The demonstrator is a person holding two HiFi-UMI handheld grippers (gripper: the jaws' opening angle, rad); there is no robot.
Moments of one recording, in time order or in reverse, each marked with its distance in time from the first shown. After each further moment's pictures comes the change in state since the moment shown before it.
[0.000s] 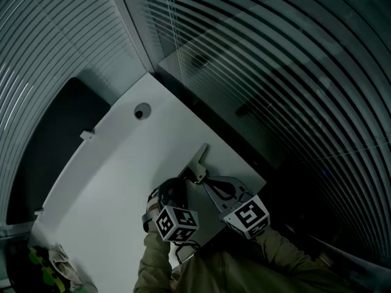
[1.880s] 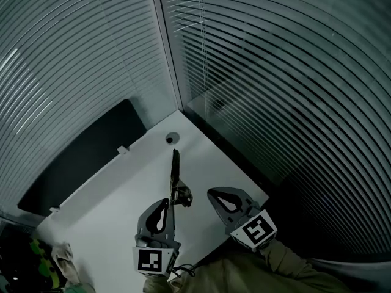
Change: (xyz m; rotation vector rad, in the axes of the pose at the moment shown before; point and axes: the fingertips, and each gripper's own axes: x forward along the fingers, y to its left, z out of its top) left arm -0.251 0.067 0.038 -0.453 -0.783 0.229; right arm -0.058 0.100 0.129 -0.290 -0.316 0.012
